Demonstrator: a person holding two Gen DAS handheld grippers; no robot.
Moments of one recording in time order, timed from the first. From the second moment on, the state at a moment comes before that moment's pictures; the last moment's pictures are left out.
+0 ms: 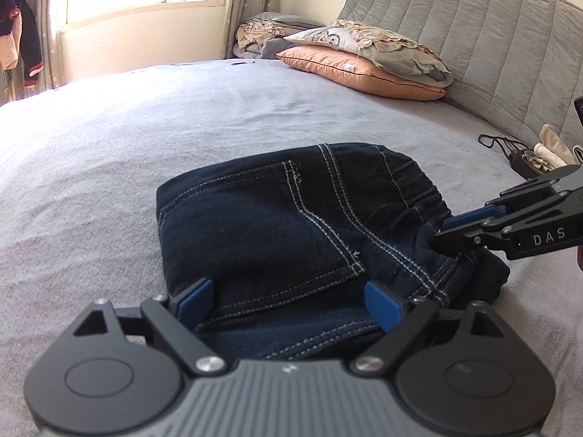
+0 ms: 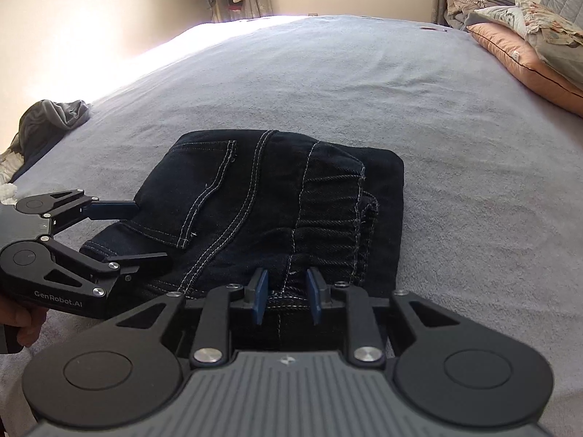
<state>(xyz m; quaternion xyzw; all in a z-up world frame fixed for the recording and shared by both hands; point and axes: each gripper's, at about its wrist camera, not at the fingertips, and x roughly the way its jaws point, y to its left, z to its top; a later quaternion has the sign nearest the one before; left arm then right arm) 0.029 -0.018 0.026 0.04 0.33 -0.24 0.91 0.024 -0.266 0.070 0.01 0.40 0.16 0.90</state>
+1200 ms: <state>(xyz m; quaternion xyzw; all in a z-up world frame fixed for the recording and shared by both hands) 0.031 -0.011 0.022 0.01 0.36 -0.17 0.92 0.026 -0.282 0.067 0.05 0.40 0.17 0.90</state>
